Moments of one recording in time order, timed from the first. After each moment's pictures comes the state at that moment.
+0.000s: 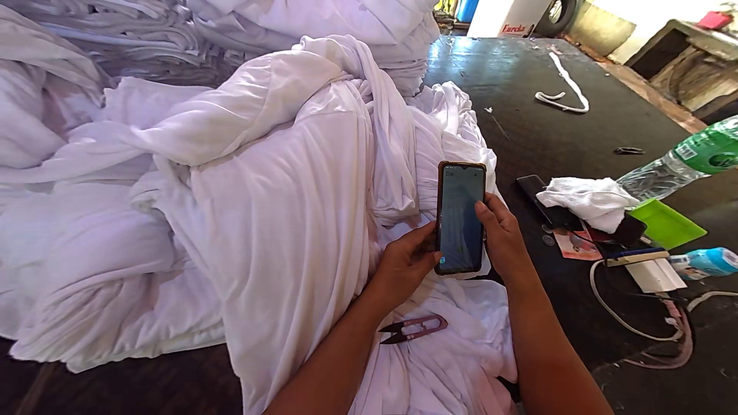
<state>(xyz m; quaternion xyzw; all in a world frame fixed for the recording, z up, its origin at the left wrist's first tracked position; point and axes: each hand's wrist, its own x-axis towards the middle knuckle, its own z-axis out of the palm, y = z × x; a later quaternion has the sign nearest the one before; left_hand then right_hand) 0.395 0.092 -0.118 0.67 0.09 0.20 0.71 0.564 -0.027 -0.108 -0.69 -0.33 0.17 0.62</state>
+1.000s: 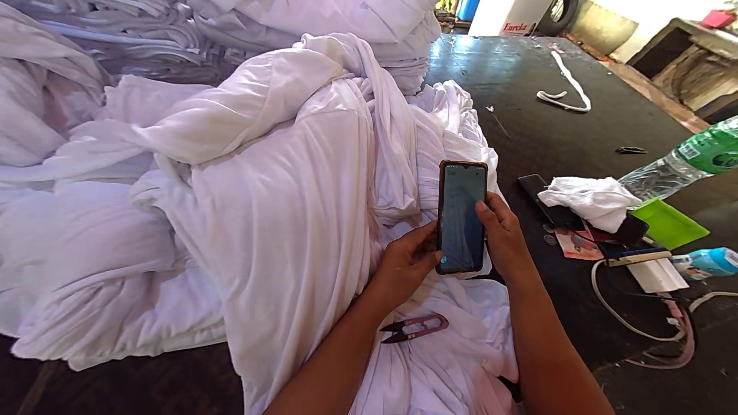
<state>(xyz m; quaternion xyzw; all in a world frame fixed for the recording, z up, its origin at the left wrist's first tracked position) 0.395 0.092 -0.117 0.67 0.09 0.20 0.71 0.563 -0.028 -0.108 -0.69 -0.33 0.18 0.62</state>
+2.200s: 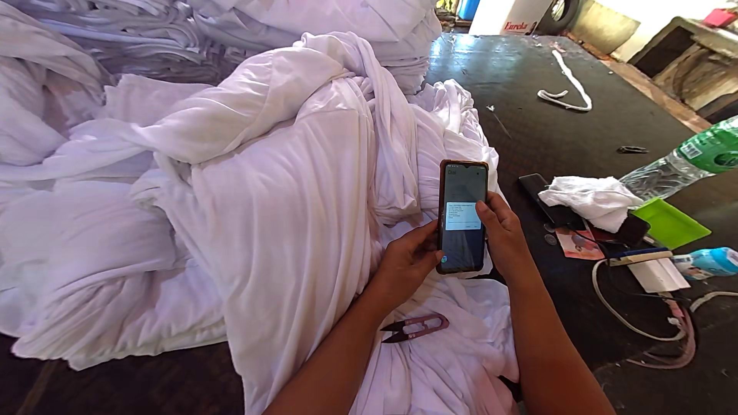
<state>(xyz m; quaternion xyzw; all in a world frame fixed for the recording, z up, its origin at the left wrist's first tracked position) 0.395 0.092 -0.118 0.67 0.09 0.20 0.71 0.563 -0.028 -0.108 -0.69 -0.33 0.18 0.62</state>
